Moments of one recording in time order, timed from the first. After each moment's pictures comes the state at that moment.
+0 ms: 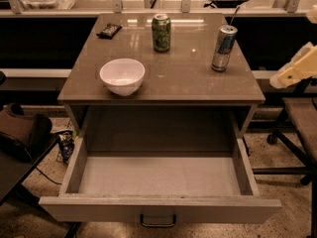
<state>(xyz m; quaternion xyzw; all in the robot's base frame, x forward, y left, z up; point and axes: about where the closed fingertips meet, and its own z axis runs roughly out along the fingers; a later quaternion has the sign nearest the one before) 0.532 -0.271 0.993 -0.47 0.79 0.00 0.40</state>
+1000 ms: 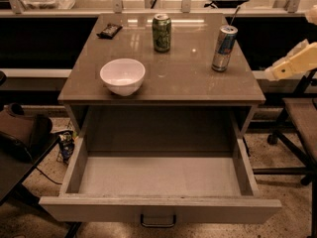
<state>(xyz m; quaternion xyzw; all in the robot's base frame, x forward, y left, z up) 0.555 -0.279 0.992 -0.43 0.78 0.03 0.46</state>
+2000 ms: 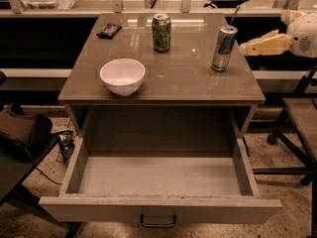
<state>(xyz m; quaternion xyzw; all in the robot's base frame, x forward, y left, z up) 0.664 -0.271 0.974 -0.33 0.72 0.15 0.59</state>
